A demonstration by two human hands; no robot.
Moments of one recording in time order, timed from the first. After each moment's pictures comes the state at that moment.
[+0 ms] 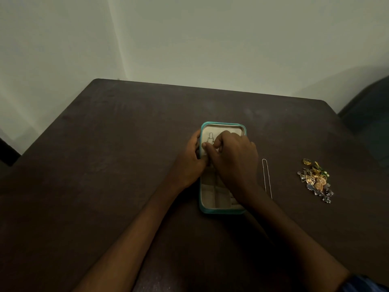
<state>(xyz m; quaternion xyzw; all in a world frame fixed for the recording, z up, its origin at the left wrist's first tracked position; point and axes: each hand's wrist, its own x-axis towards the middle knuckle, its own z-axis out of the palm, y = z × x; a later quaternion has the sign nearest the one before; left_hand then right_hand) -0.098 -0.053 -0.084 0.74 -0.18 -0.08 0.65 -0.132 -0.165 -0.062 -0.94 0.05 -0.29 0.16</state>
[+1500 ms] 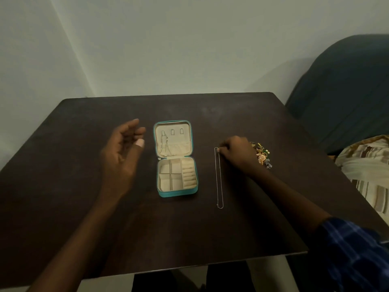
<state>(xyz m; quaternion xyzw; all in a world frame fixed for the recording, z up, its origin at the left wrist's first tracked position) -0.166 -0.020 -0.024 0.74 -0.23 0.18 0.61 -0.165 -0.308 -0.070 -0.97 0.10 -0.07 0.20</state>
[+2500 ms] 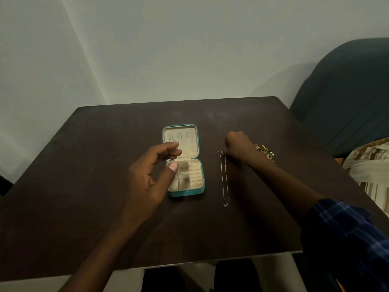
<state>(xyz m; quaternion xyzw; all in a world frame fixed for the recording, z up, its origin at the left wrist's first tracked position) -0.221 -0.031 -0.010 0.73 -0.32 0.13 0.59 -0.137 -0.304 -0.057 -0.98 0.11 0.01 0.16</state>
